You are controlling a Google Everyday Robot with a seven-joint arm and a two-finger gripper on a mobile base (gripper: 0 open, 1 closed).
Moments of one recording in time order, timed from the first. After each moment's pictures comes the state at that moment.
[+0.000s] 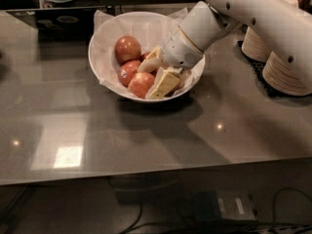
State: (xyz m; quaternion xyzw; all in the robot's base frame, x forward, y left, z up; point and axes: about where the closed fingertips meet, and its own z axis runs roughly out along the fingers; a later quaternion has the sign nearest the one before) arm 0.547 0.004 0.883 -0.74 0.57 0.24 0.25
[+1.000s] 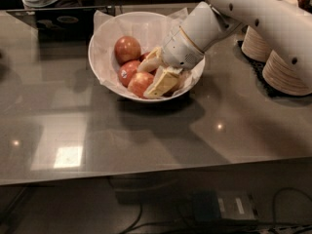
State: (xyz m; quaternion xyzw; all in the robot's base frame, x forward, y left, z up) arm 0.547 0.006 0.886 -0.74 0.57 0.24 0.26
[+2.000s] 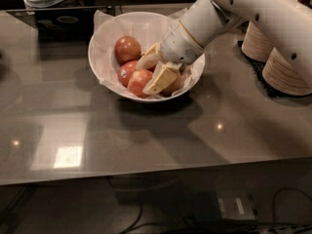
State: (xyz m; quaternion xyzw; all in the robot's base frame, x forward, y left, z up) arm 0.551 0.008 0.899 -0.75 0.56 0.24 0.27
